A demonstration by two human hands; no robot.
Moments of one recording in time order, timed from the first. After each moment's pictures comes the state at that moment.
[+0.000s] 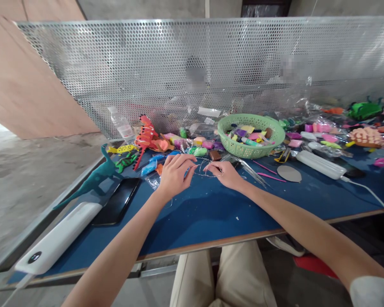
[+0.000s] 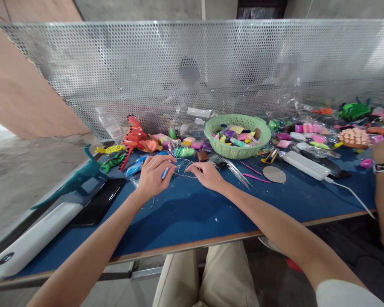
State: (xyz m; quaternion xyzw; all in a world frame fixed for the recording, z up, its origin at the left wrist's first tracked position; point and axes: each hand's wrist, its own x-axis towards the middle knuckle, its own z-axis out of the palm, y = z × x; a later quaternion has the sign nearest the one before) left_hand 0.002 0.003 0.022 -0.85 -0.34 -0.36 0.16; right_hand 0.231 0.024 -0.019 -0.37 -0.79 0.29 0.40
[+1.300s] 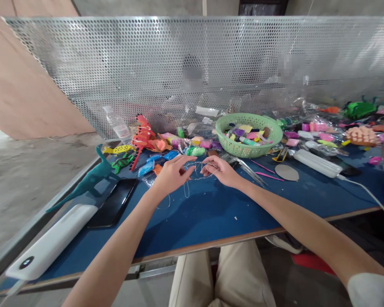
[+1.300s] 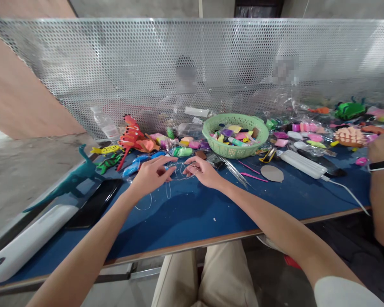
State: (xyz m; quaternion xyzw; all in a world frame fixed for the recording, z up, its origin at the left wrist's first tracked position) left_hand -0.005 0.013 0.023 -0.86 -0.37 -0.35 -0.06; right_hand 0.230 0.029 -0.024 -0.27 -0.71 0.48 0.44
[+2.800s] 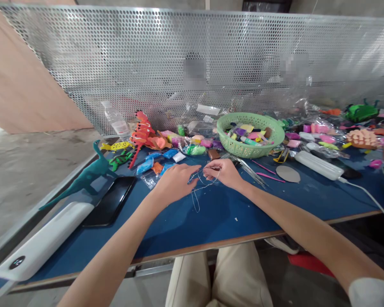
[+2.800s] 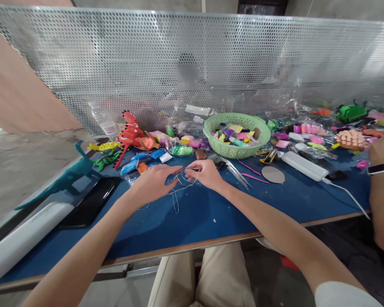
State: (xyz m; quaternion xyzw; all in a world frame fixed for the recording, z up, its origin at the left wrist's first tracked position) left_hand 0.008 -0.009 0.027 -0.88 -0.44 -0.15 0.05; right_hand 0.223 0.024 -0.019 -0.37 -0.66 0.46 0.46
